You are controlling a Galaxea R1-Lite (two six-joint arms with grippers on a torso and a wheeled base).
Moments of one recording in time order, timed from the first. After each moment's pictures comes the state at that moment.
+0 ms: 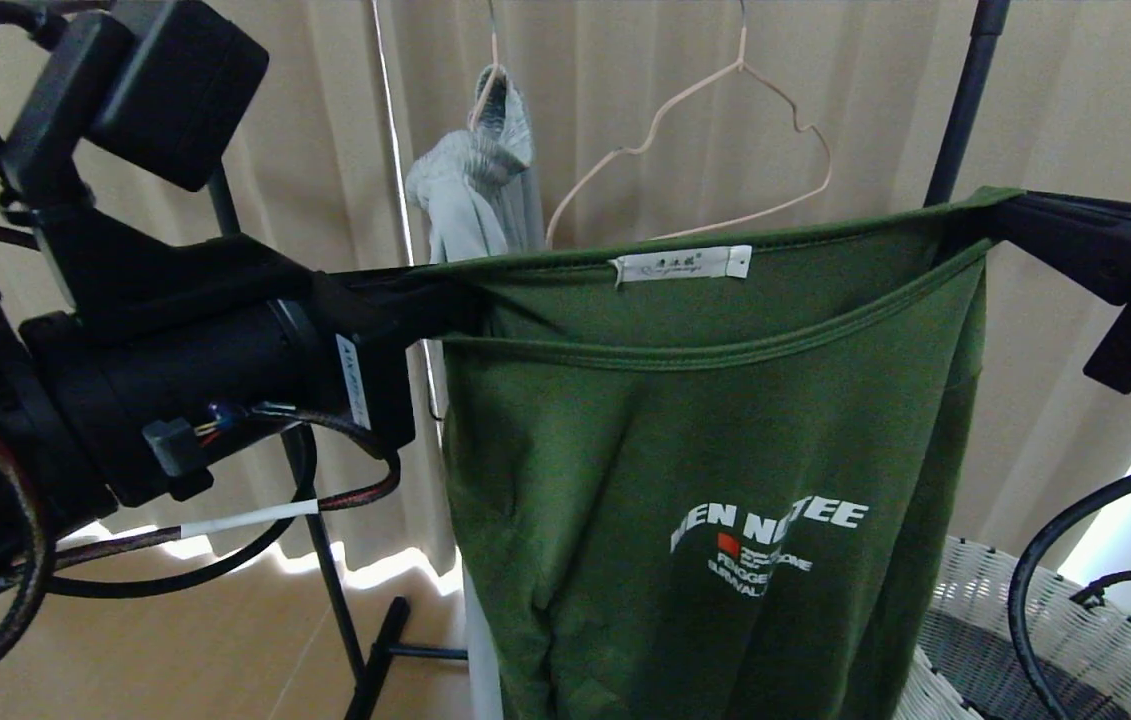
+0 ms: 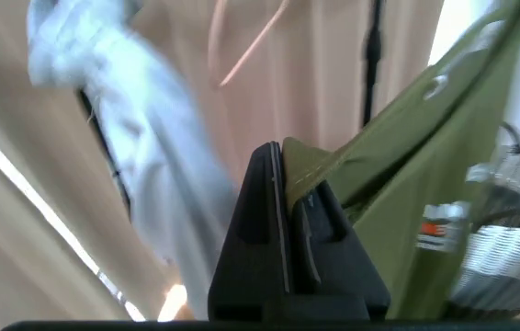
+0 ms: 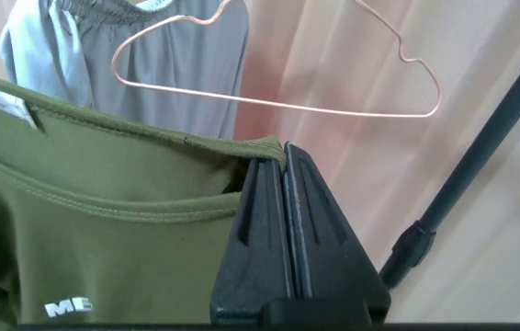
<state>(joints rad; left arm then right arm) -0.77 1.35 -0.91 -0.43 0.11 0.12 0.60 1.19 -0.86 -0.41 -0.16 -0.18</state>
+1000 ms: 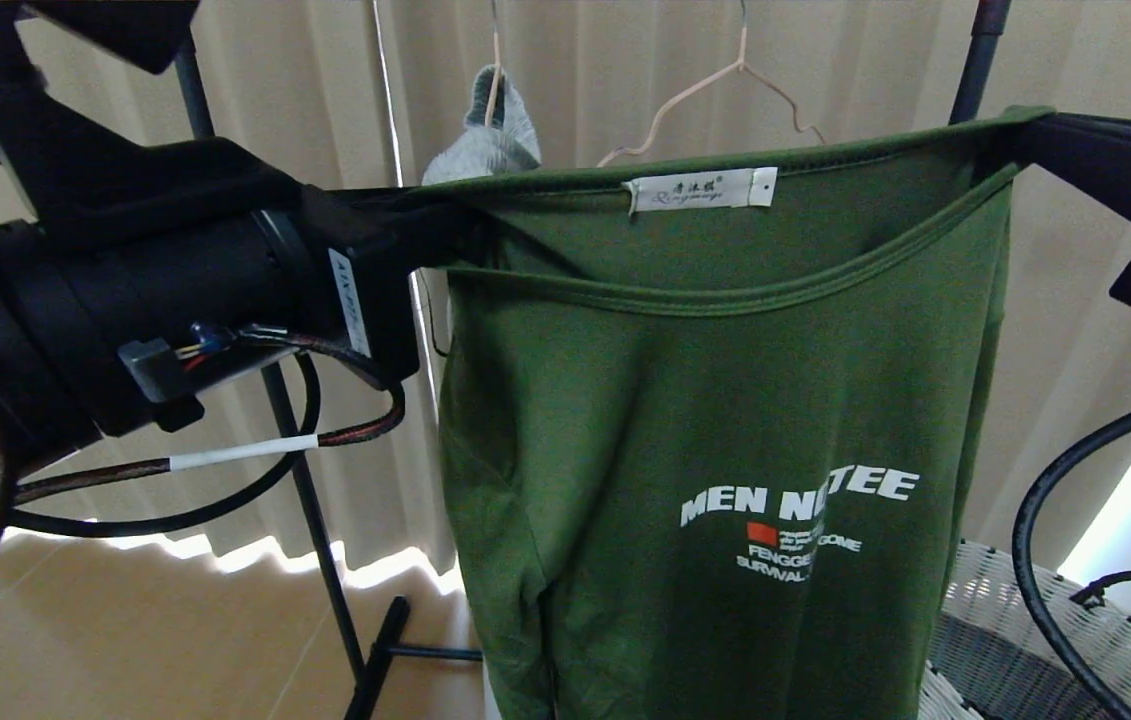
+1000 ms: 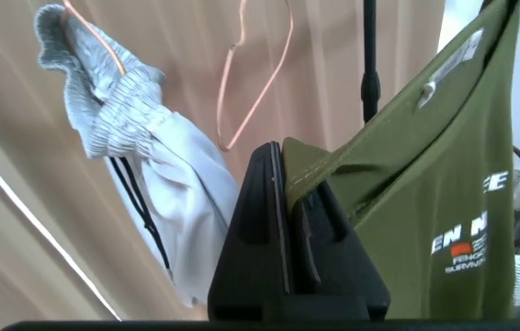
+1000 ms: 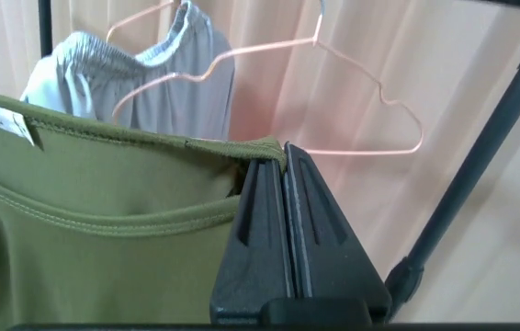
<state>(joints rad) -0.78 1.36 -1.00 -0.43 0.11 0.19 0.60 1.21 -0.95 -0.41 -0.16 -0.18</state>
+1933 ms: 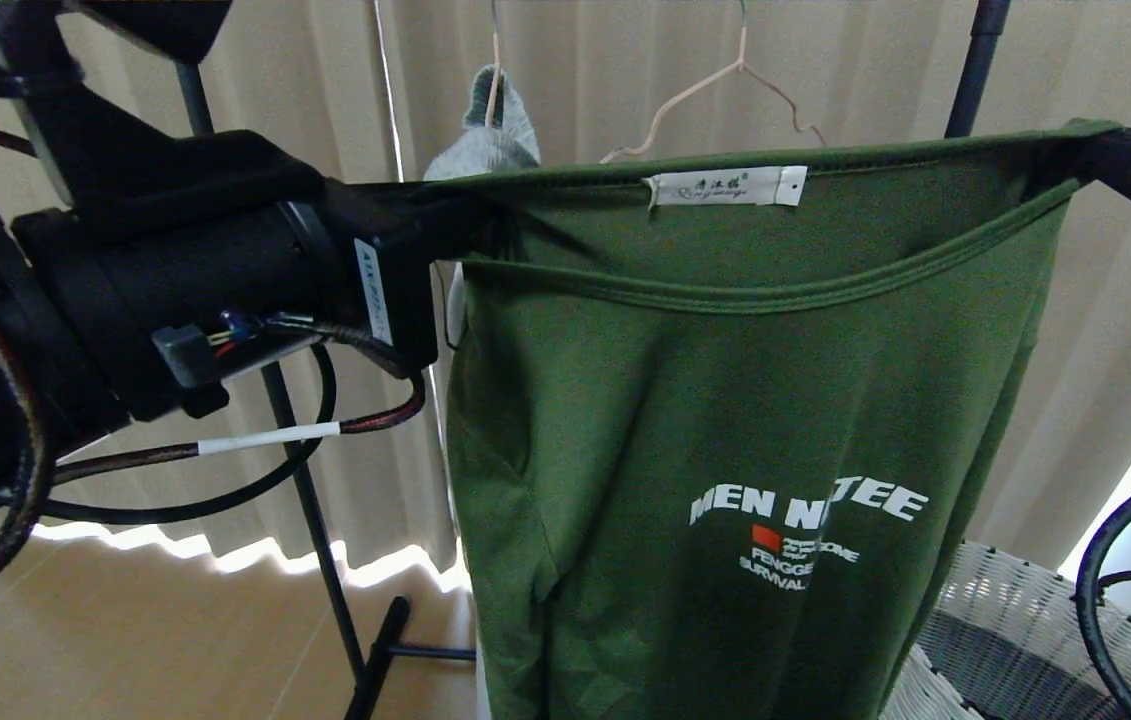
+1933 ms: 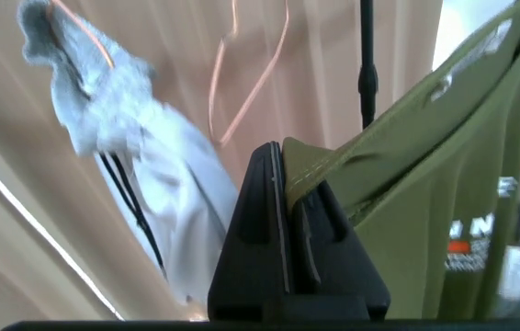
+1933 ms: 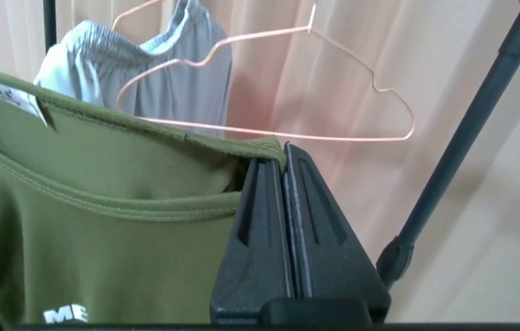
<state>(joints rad) -0.79 1.39 -1.03 -0.43 0.11 0.20 0.60 1.14 -0.89 -0.40 -0.16 -0.18</state>
